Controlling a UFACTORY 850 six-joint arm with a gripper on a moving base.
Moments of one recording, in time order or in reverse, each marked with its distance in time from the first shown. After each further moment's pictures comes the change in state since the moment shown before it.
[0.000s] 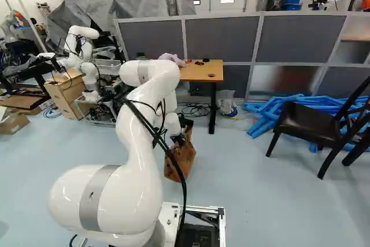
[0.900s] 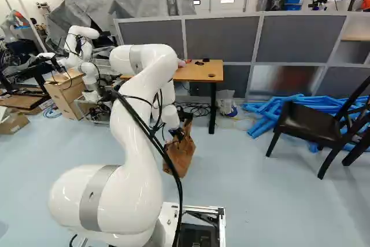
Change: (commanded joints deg) arm 0.0 9.6 7.3 0.0 0.0 0.0
